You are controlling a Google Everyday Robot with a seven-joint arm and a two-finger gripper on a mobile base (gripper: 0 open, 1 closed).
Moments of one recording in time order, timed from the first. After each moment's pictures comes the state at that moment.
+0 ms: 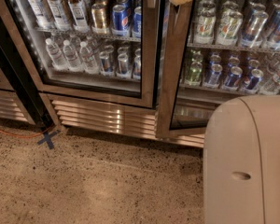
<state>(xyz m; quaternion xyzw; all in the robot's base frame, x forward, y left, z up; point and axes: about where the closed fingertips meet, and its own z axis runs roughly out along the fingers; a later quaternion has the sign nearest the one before) 0.639 -0.100 1.059 -0.57 0.69 0.26 0.36</state>
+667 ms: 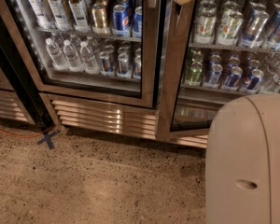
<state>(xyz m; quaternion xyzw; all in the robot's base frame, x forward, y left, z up) 0.626 -0.106 1.064 -0.56 0.71 0.25 0.34</state>
